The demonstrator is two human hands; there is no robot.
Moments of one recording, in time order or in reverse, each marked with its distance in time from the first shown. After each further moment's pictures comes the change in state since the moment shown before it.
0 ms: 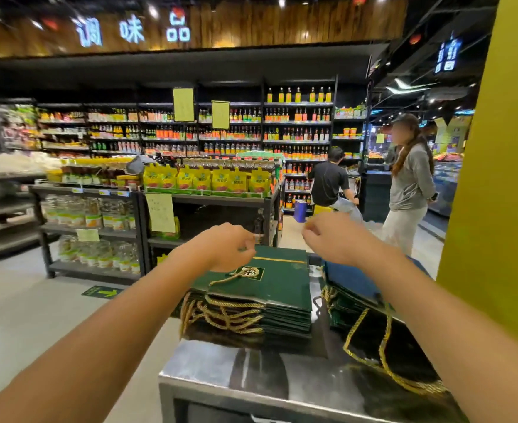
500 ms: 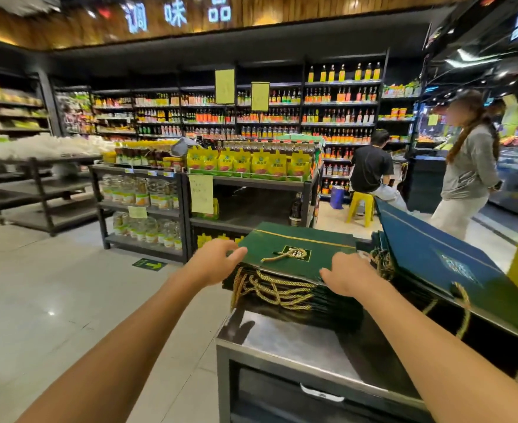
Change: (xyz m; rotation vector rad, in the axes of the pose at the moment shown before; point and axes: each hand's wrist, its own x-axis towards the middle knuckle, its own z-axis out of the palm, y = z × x) left_hand -0.067 -0.087 0.064 -0.304 0.148 -0.316; right_hand 0.005 -0.039 0.116 -0.080 -0.271 0.253
